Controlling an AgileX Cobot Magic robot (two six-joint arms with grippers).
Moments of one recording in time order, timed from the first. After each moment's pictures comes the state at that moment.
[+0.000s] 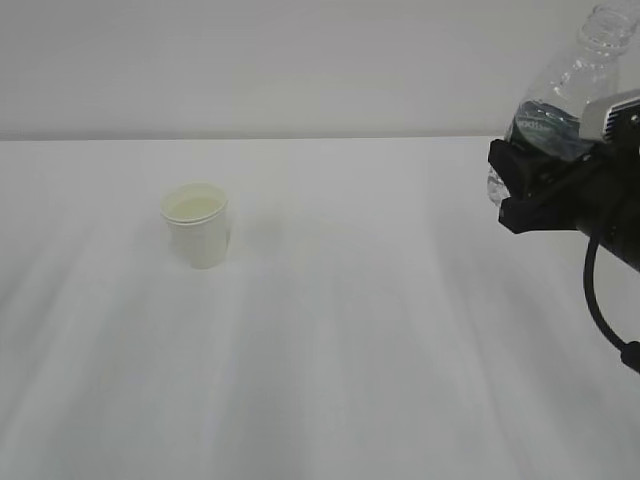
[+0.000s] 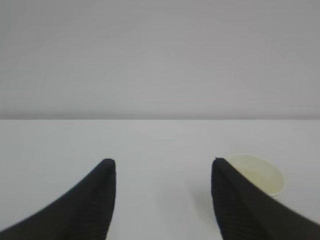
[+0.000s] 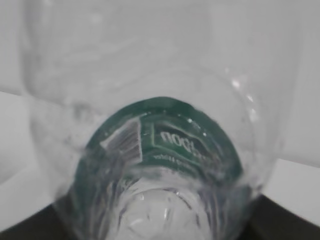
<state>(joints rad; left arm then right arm) 0.26 1.51 -0.29 0.54 -1.15 -0.40 0.19 1.56 -0.48 -0.15 -0.92 -0.01</state>
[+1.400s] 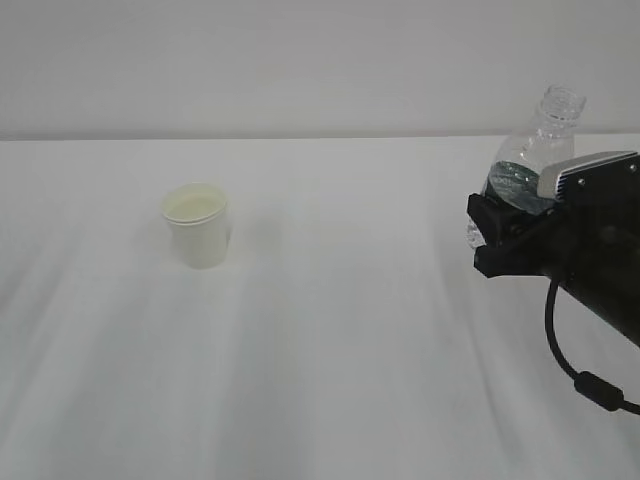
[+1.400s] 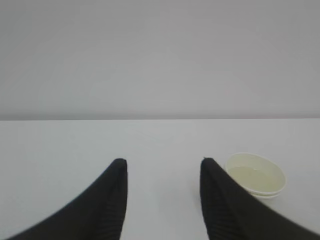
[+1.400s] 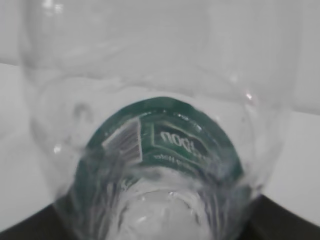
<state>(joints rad) 0.26 1.51 -0.29 0.54 -1.15 -0.39 0.19 1.83 -0.48 -0.12 -1.11 -0.01</state>
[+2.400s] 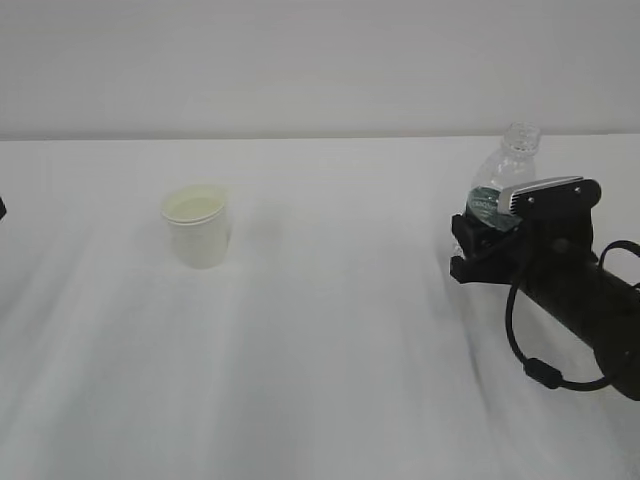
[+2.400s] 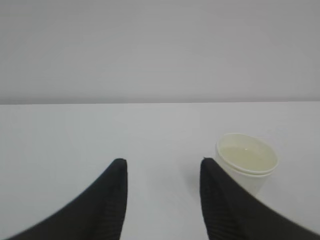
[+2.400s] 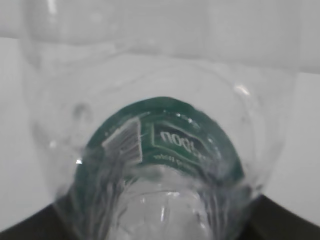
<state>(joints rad) 0.26 1.55 -0.29 0.59 -1.15 -0.39 0.19 2.08 -0.63 -0.06 -1.12 -0.02</state>
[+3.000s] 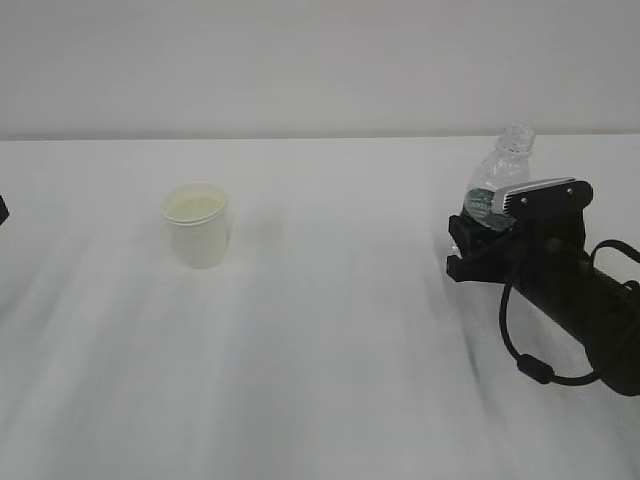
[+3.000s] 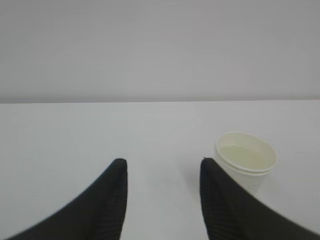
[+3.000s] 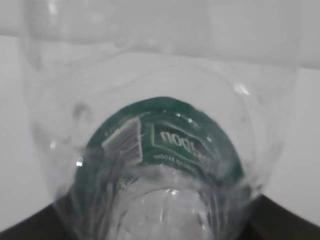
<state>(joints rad) 0.26 1.56 -0.29 0.59 -1.15 -0.39 0.19 2.11 -0.66 -0.05 -1.11 -0.02</state>
